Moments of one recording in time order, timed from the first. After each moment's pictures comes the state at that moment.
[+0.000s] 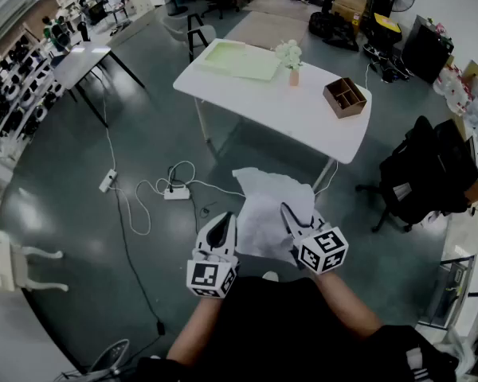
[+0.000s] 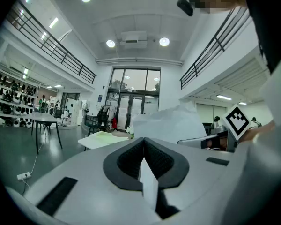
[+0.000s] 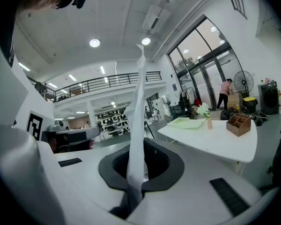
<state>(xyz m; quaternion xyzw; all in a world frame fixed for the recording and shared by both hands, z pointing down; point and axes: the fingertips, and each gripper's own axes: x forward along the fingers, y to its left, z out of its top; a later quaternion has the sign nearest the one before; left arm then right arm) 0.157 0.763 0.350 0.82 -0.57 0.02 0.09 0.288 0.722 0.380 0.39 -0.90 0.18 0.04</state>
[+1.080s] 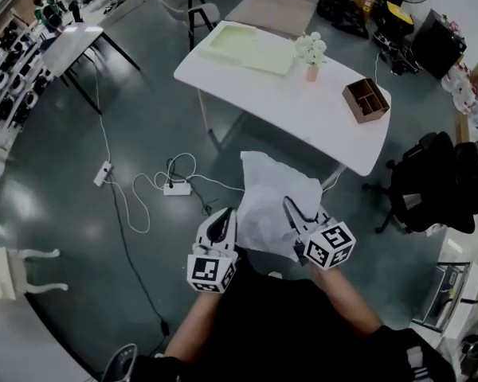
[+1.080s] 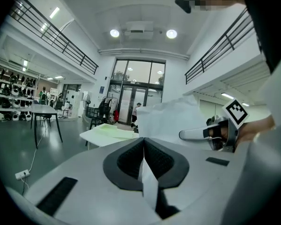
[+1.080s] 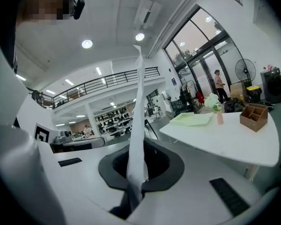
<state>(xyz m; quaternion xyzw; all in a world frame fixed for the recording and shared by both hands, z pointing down) 0.085 0.632 0.404 0.82 -0.56 0.04 0.13 0.221 0.591 0.408 0.37 -0.90 0.22 0.04</state>
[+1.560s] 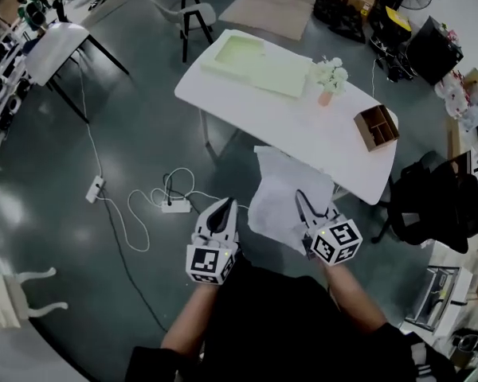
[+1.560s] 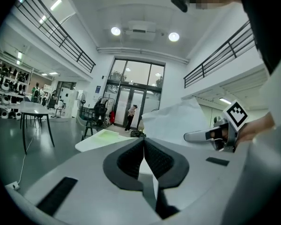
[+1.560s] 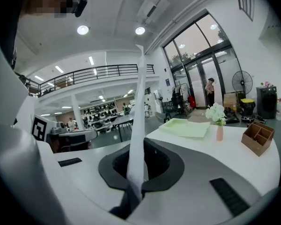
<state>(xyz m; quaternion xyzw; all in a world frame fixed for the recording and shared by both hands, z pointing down) -0.013 0.449 0.388 0.84 -0.53 0.02 0.13 0.154 0.419 0.393 0.44 -0.87 0.18 0.08</state>
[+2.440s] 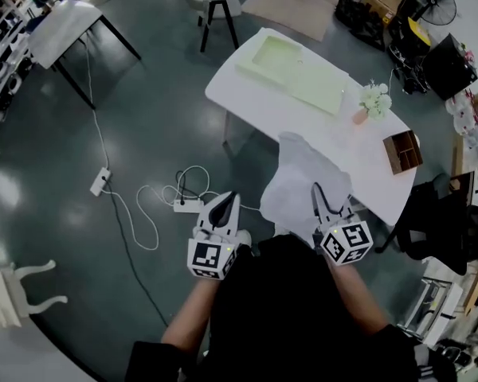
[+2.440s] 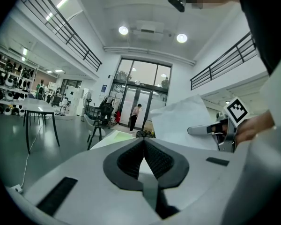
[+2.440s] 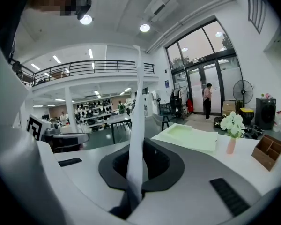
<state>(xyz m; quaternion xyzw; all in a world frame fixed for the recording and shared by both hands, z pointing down) -0.164 0.358 0.406 0.83 -0.54 0.01 0.15 0.030 0.314 0.385 0.47 -0.86 0.15 0.11</state>
